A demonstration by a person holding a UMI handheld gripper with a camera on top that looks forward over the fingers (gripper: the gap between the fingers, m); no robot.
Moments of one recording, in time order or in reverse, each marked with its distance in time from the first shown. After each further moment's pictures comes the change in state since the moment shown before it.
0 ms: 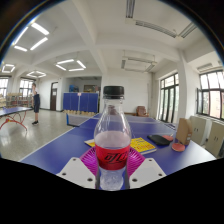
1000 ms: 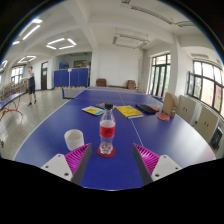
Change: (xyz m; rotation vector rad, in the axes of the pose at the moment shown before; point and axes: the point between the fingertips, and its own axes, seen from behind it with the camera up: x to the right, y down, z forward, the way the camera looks) arm -0.004 0.093 -0.176 -0.295 0.112 0.015
